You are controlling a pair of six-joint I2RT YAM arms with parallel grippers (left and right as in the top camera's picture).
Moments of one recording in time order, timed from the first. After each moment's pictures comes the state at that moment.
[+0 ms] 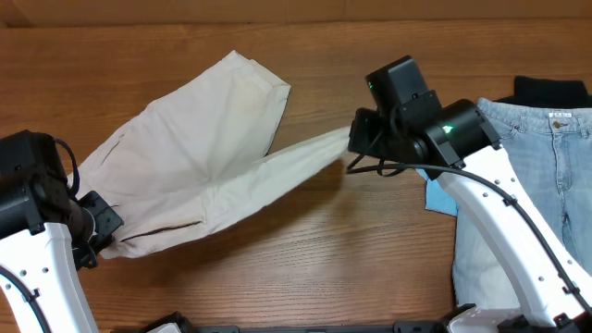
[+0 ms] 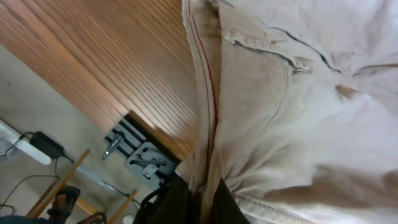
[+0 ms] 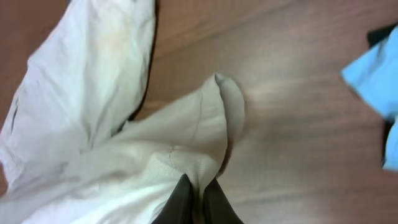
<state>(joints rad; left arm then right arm) 0.42 1.24 1.45 -1.69 -0.10 -0.39 0.47 1.54 1.60 -1.13 -0.01 0.66</state>
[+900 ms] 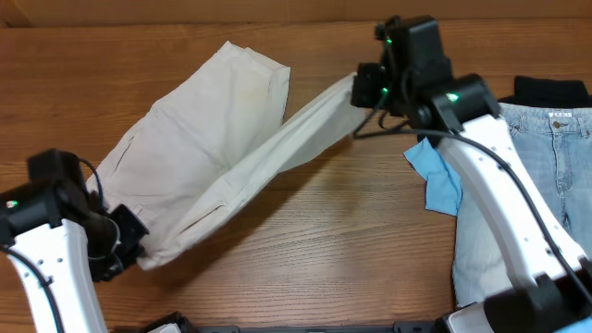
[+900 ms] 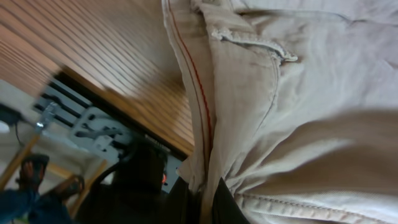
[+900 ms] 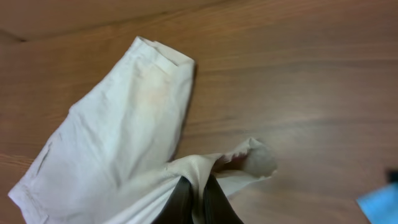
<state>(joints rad) 0.42 1.22 1.19 -1.63 0.11 -0.39 0.37 1.69 1.67 -0.79 -0.11 0.42</state>
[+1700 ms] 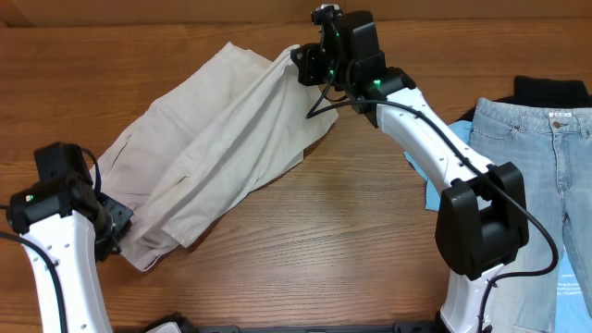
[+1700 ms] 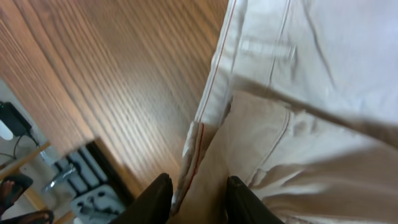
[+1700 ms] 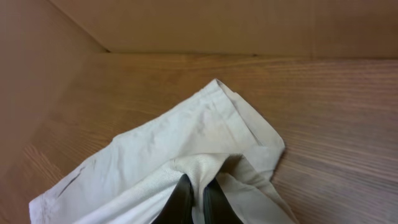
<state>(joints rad) 0.42 1.27 1.10 -1.29 -0.19 -0.65 0.41 2.03 1.67 -0.18 -0.33 0.36</state>
